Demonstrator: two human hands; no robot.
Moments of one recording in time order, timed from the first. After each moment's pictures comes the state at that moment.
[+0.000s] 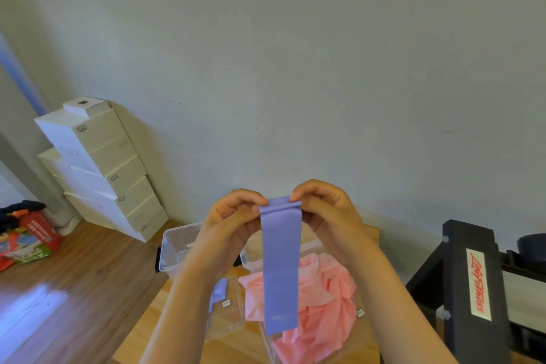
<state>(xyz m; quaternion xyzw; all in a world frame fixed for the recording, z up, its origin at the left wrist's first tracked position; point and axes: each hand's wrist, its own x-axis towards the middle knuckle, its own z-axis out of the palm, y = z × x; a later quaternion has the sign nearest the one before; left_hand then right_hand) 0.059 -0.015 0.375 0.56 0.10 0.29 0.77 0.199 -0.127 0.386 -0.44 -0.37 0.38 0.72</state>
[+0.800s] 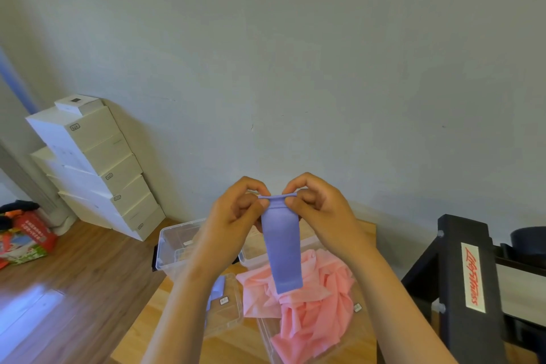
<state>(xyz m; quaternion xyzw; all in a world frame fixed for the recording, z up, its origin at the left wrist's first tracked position) 0.066 -0.019 0.378 0.74 0.17 0.32 0.57 0.200 -0.132 0.384 -0.61 -0.45 0.25 0.61</state>
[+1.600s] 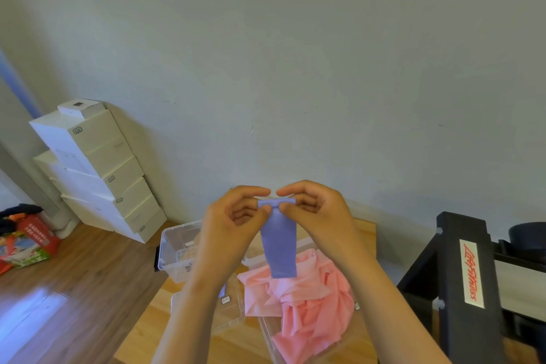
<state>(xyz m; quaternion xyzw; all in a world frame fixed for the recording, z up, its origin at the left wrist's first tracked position) 0.059 -0.043 0.381 0.71 0.22 0.38 0.55 0.183 -0.140 0.386 -0.61 -0.41 0.25 0.64</state>
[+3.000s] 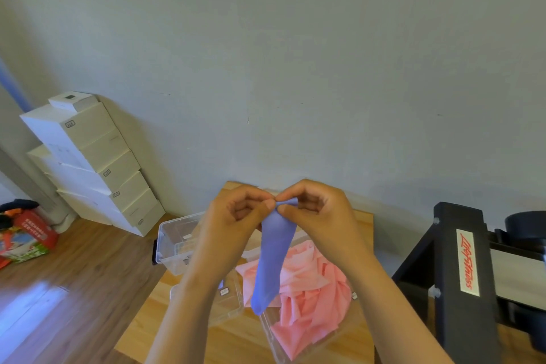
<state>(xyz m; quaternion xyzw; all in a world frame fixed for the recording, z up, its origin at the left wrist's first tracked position) 0.062 -0.045 0.381 0.71 0.24 0.32 0.58 0.180 -0.149 0.384 -0.60 -0.43 0.22 0.64</state>
